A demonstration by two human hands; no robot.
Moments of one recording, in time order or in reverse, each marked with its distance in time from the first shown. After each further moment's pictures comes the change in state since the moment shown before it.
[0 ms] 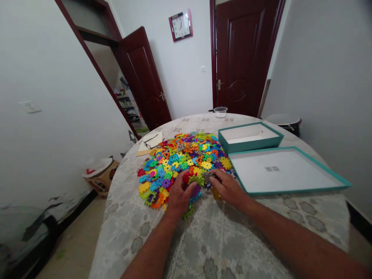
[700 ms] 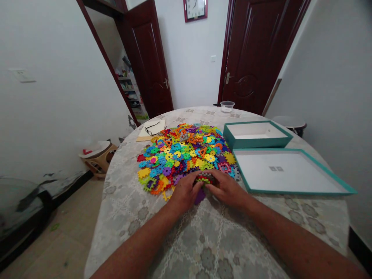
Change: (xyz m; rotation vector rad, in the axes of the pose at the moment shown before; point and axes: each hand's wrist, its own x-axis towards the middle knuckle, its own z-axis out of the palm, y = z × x) left_hand -0.012 0.008 0.004 0.110 -0.237 0.170; right_hand -0.008 -0.005 0.008 -0.026 -0.239 -0.128
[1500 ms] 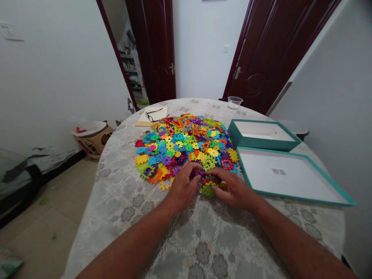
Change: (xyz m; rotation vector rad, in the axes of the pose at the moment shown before) left_hand -0.011 0.016 -0.003 -0.219 0.170 -0.180; right_hand -0.008 -0.005 -0.019 -0.064 -0.196 -0.102
